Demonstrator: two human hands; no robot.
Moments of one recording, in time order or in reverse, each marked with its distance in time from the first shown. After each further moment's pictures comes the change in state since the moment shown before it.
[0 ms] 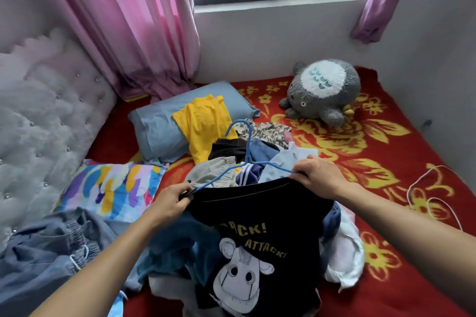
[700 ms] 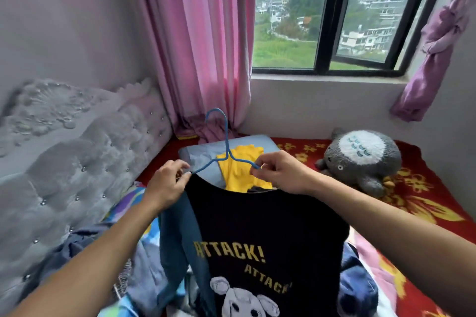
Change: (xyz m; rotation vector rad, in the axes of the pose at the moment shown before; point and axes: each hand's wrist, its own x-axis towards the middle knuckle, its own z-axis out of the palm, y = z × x) left_hand -0.048 0.005 -0.139 0.077 0.606 -0.031; right_hand 0.017 -0.215 -0.129 0.595 -0.064 -0.434
